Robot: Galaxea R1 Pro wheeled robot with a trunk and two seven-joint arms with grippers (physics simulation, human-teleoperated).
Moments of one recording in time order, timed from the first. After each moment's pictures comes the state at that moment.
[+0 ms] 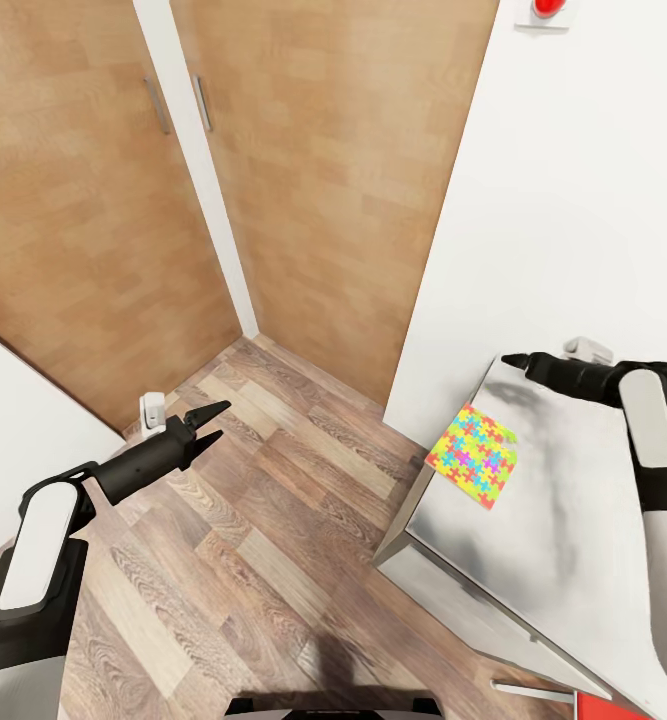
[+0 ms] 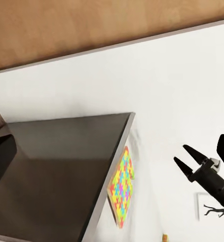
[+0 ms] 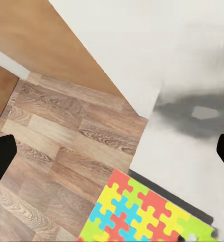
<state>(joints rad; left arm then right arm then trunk) -0.52 0.10 0.24 -1.56 1.23 0.99 -0.07 -0.94 -0.34 -0.16 -1.30 -0.67 1.01 -0.06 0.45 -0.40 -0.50</state>
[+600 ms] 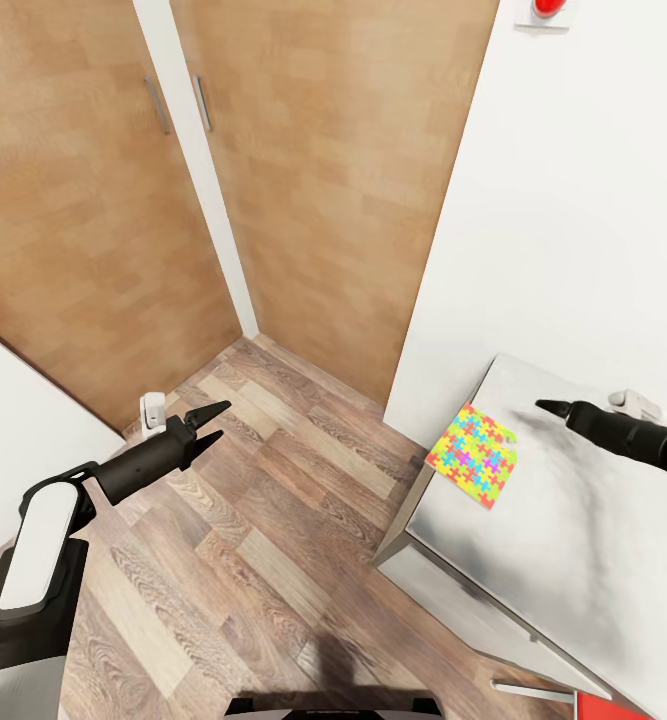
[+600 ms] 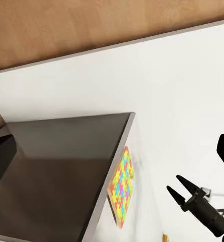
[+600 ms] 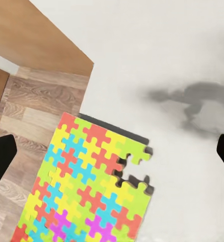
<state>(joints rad) -0.52 0.10 0.23 -1.56 1.23 0.99 -0.06 -0.67 -0.40 -0.32 -1.46 -0.81 1.04 -0.06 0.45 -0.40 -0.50</state>
